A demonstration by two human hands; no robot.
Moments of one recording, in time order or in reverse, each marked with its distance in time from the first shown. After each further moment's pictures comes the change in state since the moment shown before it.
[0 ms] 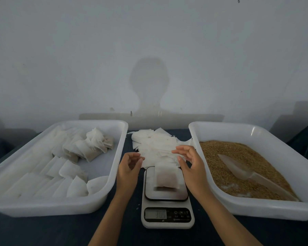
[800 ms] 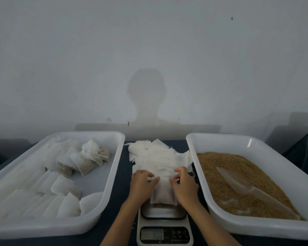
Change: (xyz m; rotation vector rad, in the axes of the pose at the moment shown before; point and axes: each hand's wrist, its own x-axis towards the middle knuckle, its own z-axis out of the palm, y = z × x) left_hand 0.023 -0.017 0.041 0.679 -0.319 -0.076; right_hand 0.011 0.036 0.020 -0.483 -0.031 0.309
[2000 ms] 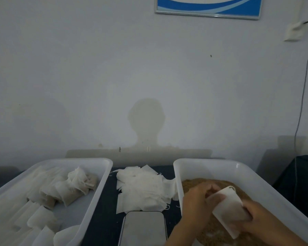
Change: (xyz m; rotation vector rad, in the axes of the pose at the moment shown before) left_hand -0.031 0.194 0.061 -0.372 -0.142 0.492; right_hand -0.001 0.061 -0.224 -0.199 -0.318 0.037
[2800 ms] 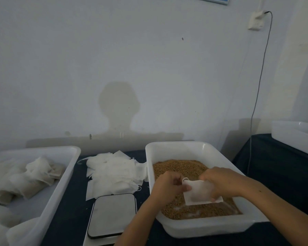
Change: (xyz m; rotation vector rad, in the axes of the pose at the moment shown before) left_hand 0.002 -0.020 0.014 -0.063 -0.216 -0.162; right_hand 0.001 -0.018 -0.037 -0.692 -0.250 -0.081
